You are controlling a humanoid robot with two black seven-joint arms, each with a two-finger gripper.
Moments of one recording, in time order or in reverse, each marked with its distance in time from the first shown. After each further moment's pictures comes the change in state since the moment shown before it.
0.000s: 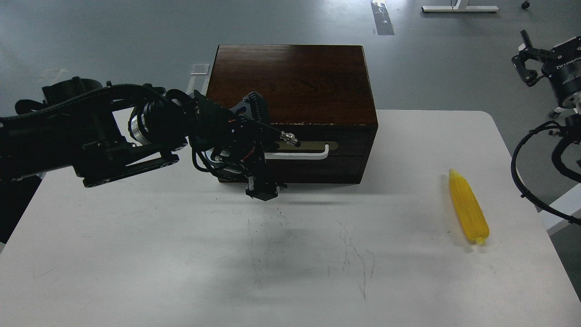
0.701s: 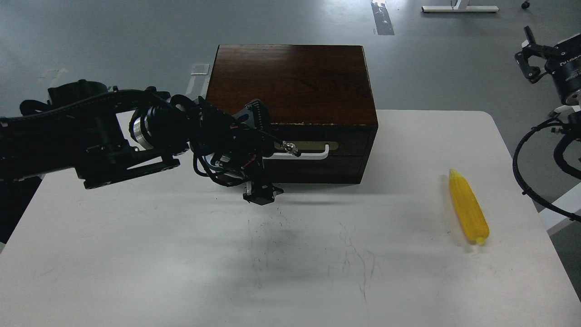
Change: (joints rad) left arm -0.014 -0.010 0.041 -0.013 0.014 0.000 -0.001; right arm 0.010 0.000 0.000 -0.013 0.000 0.001 0.000
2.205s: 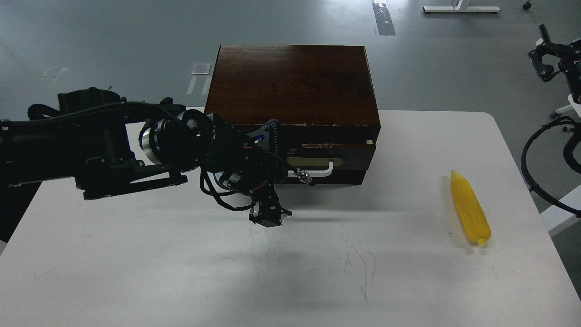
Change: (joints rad) left arm -0.022 -0.007 0.016 -0.166 -0.025 -0.015 -0.040; right arm 0.013 -0.006 0.009 -0.051 0.000 -0.001 0.000
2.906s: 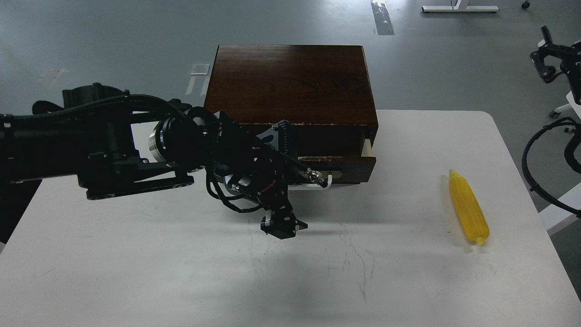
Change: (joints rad) left arm -0.028 -0.013 0.000 -0.013 -0.089 0.001 -0.006; right arm 0.002 0.003 0.000 -0.018 0.000 0.001 0.000
